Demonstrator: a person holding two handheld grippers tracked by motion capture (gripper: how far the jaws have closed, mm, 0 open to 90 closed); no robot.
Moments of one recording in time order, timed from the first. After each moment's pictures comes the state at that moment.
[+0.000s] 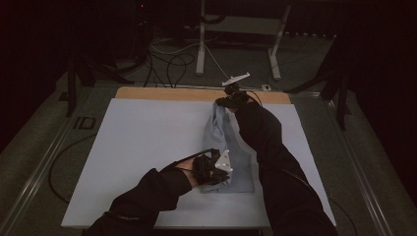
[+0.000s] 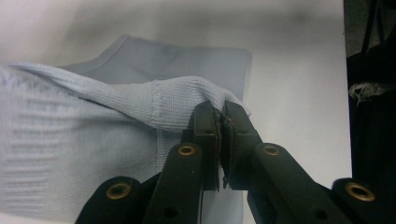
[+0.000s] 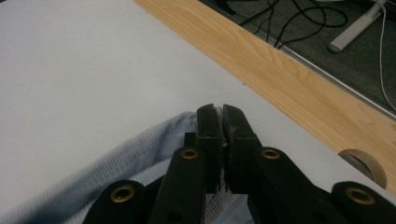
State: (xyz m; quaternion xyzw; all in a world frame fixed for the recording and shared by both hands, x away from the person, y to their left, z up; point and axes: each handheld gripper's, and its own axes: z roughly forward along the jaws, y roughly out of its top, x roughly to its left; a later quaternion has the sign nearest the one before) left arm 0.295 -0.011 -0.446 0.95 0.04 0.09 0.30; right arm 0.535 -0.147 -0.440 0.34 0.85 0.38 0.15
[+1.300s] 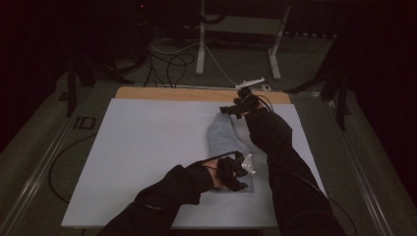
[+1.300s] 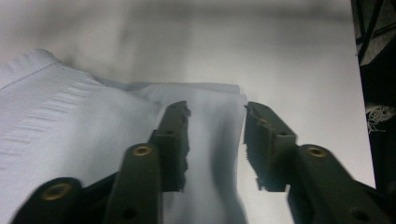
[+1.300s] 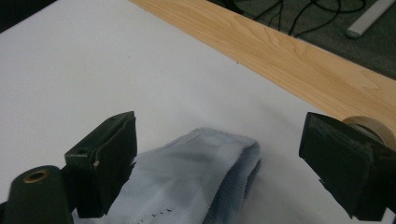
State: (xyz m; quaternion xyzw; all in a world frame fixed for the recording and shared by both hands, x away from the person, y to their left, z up) left arm 0.311 -0.067 -0.473 0.96 0.02 0.04 0.29; right arm 0.532 -0.187 -0.455 0.36 0.83 0.42 0.11
